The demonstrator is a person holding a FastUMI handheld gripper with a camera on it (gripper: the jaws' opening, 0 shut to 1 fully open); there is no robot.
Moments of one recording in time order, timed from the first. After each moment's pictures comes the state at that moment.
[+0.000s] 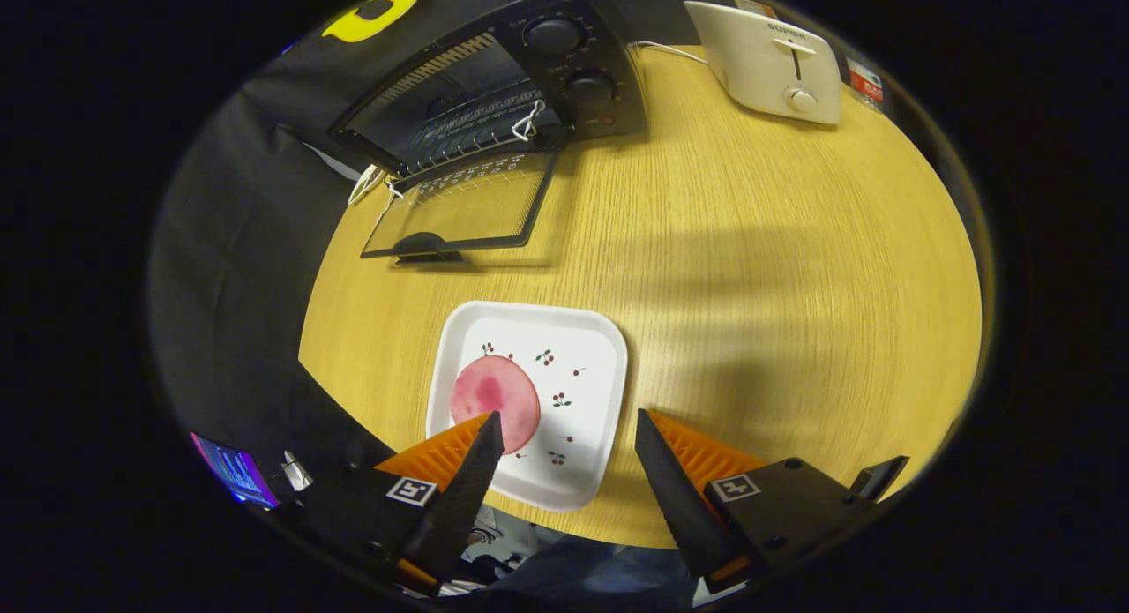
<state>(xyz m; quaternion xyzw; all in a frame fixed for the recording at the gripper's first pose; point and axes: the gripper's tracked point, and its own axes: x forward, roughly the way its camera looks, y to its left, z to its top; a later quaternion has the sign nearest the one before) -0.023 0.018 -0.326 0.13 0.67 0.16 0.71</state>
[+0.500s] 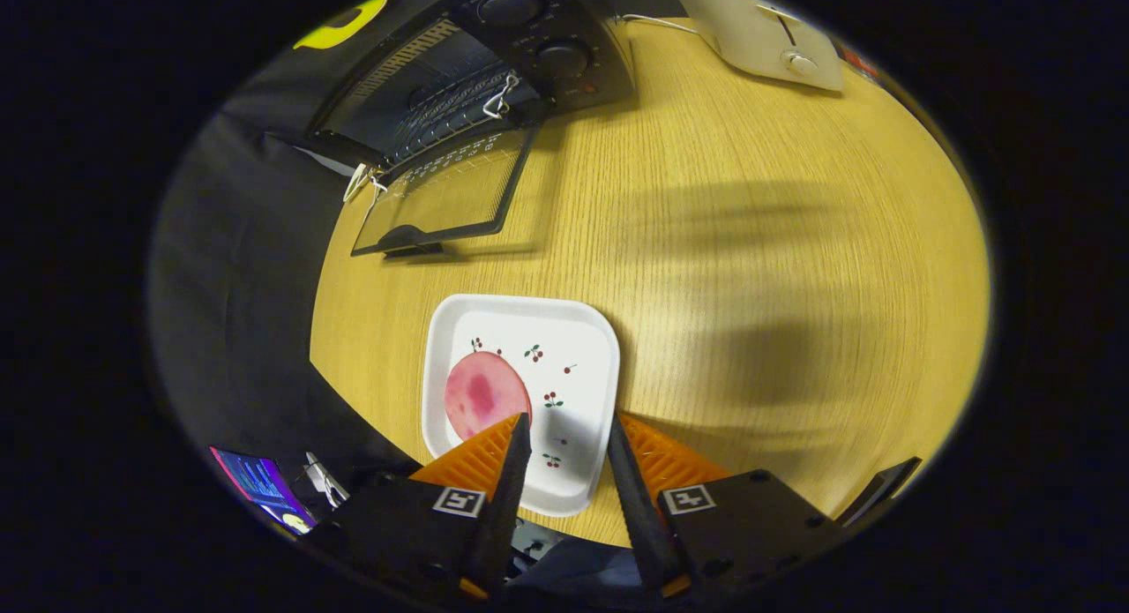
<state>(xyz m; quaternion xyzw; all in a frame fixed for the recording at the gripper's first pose) -0.026 0.018 -0.340 0.15 0.70 0.17 0.67</state>
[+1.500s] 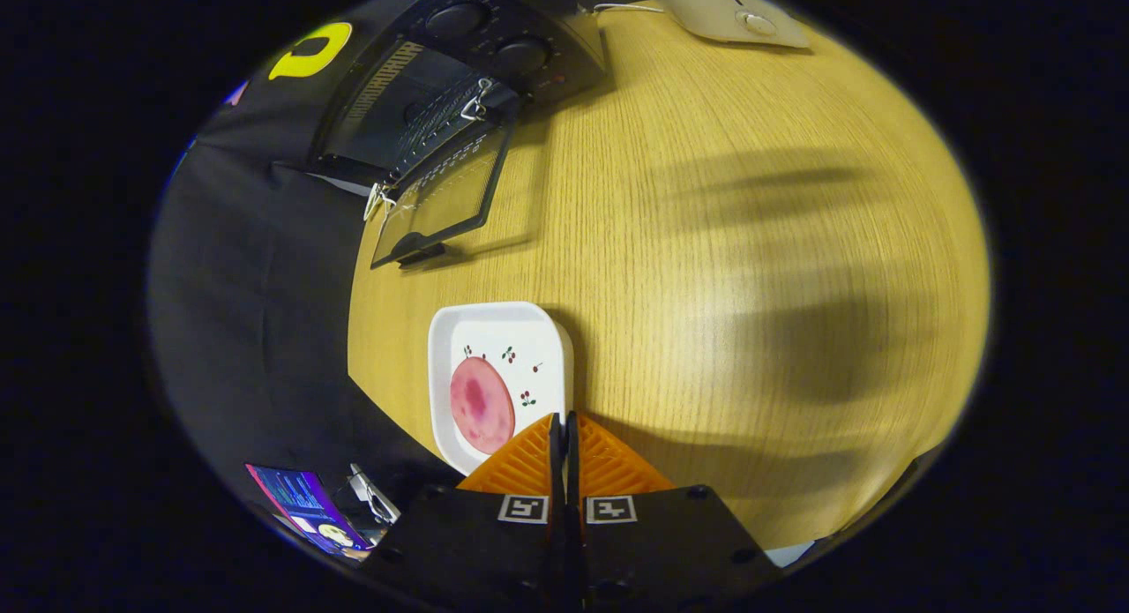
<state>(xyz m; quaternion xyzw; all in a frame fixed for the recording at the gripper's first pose) -0.036 0.022 -0.340 0.24 0.69 0.19 0.66</state>
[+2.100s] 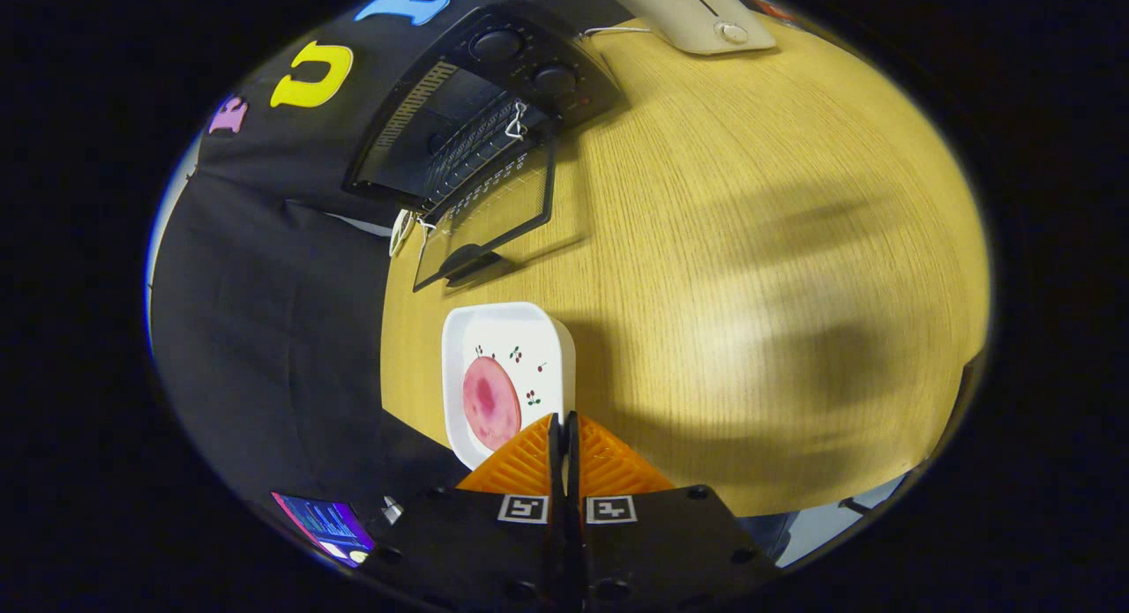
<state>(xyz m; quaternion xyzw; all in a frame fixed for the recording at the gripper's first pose) -0.044 0.066 -0.302 0.32 0.64 0.15 0.68</state>
